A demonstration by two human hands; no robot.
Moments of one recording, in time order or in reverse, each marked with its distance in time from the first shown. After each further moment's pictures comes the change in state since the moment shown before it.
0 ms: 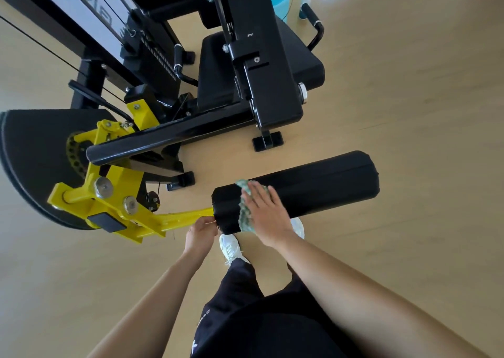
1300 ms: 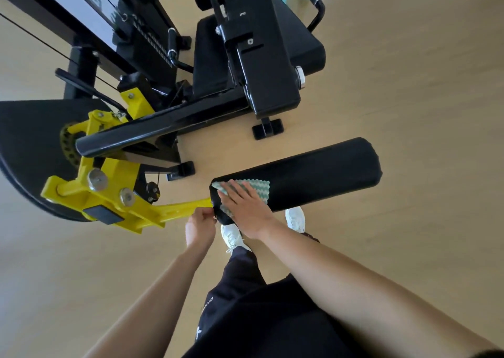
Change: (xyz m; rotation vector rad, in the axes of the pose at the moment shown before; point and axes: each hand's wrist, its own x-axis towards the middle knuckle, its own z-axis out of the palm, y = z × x) left_hand 0.004 -0.004 0.013 0.120 0.131 0.057; right_hand 0.021 -0.031 0.004 0.089 -0.050 -0.142
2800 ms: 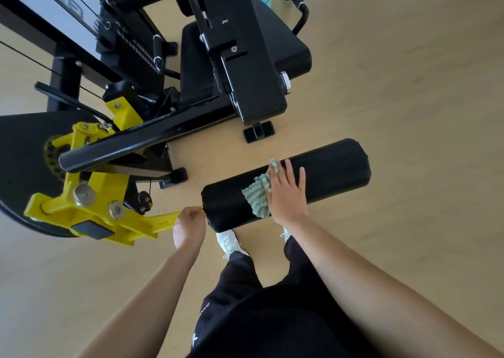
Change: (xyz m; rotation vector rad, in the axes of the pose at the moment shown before) left_hand 0.003 0.025 -0.009 -0.014 0.118 -0.017; right_hand -0.037 0.078 -0.015 0.124 0.134 0.524
